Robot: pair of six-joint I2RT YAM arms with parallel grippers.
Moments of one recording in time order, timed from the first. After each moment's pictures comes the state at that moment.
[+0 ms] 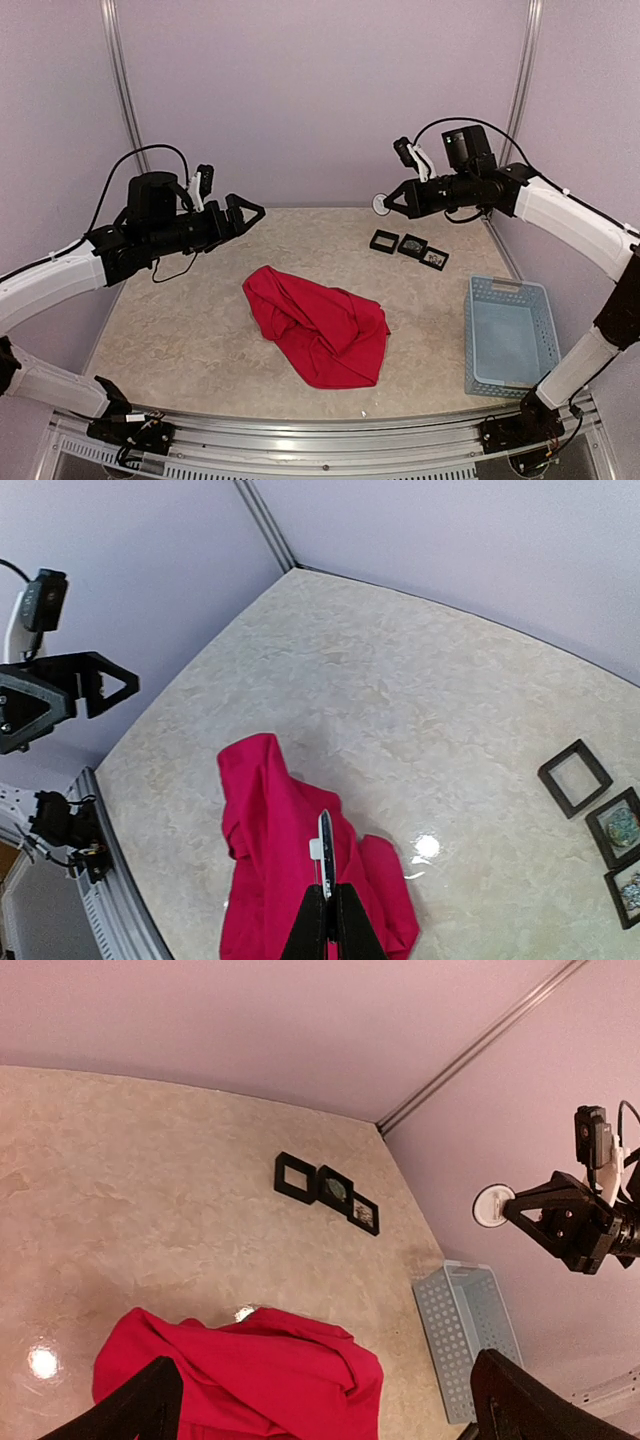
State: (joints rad) left arm -0.62 1.24 1.02 -0.08 0.17 -0.65; right arm 0.53 1.51 1.45 -0.46 -0.41 0.13
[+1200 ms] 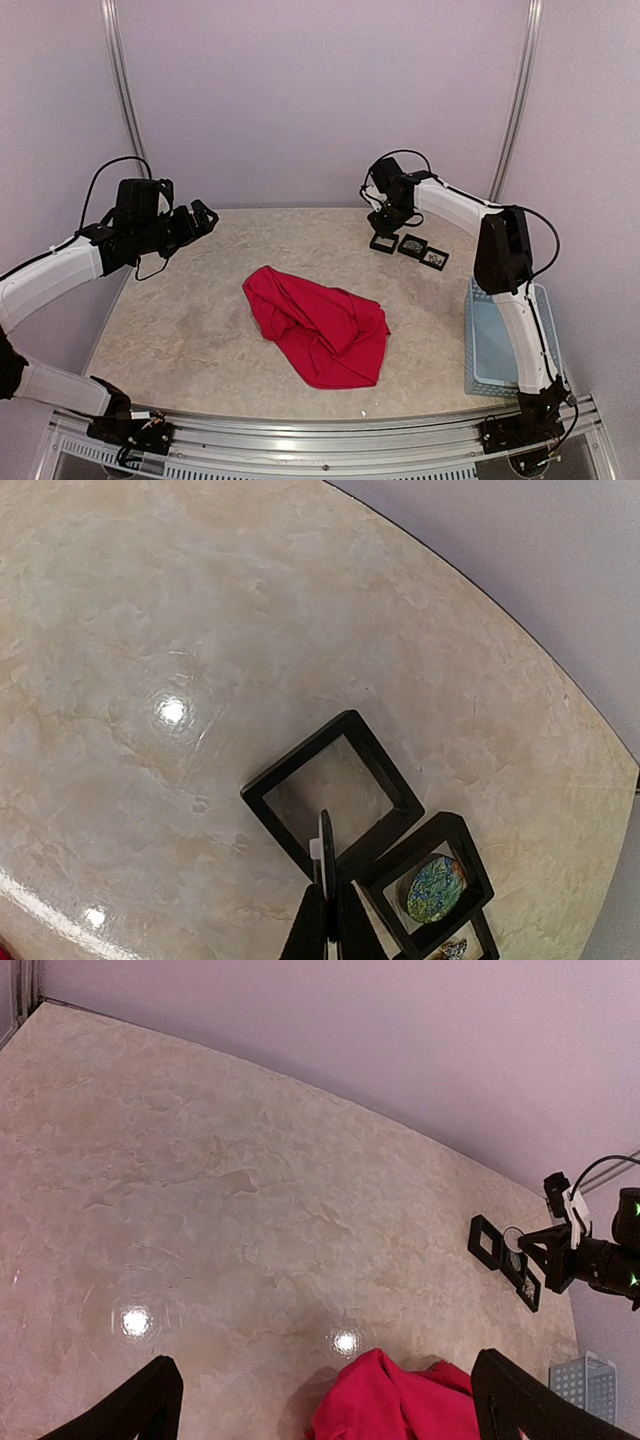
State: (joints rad) left arm -0.35 1.23 0.96 -0.22 -0.02 -0.62; right arm 0.48 2.42 2.27 -0.82 0.24 -0.19
